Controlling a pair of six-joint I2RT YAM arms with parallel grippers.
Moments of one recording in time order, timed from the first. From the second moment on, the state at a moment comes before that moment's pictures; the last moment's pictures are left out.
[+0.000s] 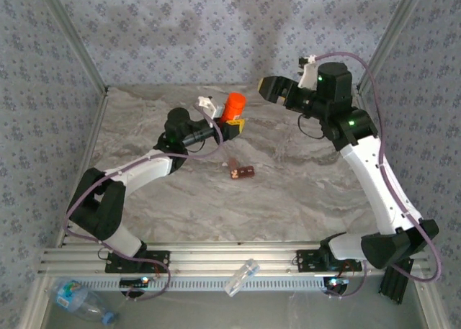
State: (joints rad) left arm -0.55 1.57 0.98 0.65 0.60 -0.14; right arm 0.35 1.33 1.58 -0.54 -0.40 0.57
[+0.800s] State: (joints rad) left arm -0.53 1.57 1.06 0.54 0.86 -0.20; right arm 0.38 1.51 1.62 -0.53 -0.79 0.30
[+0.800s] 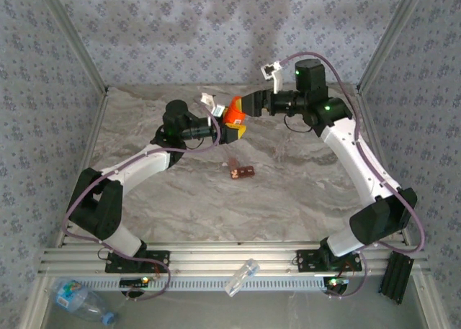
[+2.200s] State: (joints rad) left arm -0.60 1.57 1.04 0.42 0.46 -0.05; right arm 0.56 1.53 1.57 -0.47 -0.21 0.65
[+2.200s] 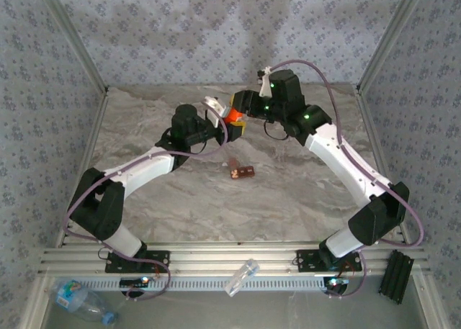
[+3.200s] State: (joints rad) left arm -0.53 1.57 1.16 0.41 0.74 -0.12; right arm 0.25 1.50 1.64 -0.39 -0.70 0.47
